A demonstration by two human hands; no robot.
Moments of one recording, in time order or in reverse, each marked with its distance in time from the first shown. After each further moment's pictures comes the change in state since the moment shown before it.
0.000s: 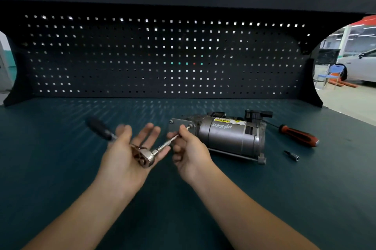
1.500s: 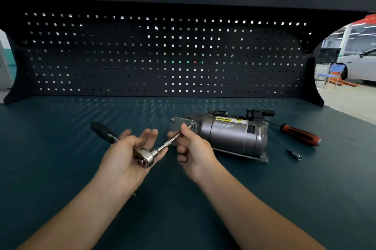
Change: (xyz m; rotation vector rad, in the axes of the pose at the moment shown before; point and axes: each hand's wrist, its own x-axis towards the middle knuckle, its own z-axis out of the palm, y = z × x) left_hand -0.001 0.009 0.008 -0.062 0.121 -0.123; right_hand 0.005 -0.002 -0.007 -0.106 -0.061 -0.037
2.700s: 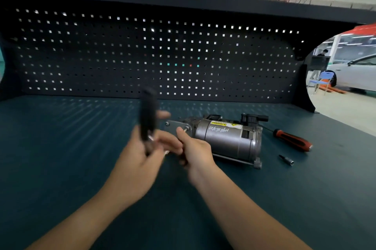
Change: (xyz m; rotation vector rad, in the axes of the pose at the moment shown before) left_hand -0.012 -0.013 -0.002 0.961 -0.499 0.725; right_hand 0.001 -0.006 -0.005 -0.218 0.148 -0.130
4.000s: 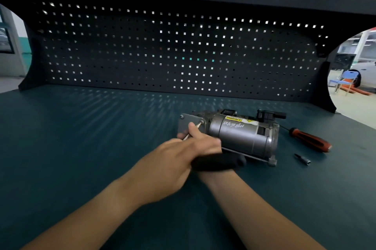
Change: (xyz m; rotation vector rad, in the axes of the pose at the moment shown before) left_hand -0.007 -0.012 -0.002 0.557 -0.358 0.437; right_hand 0.003 0.017 0.004 0.268 -0.185 -0.005
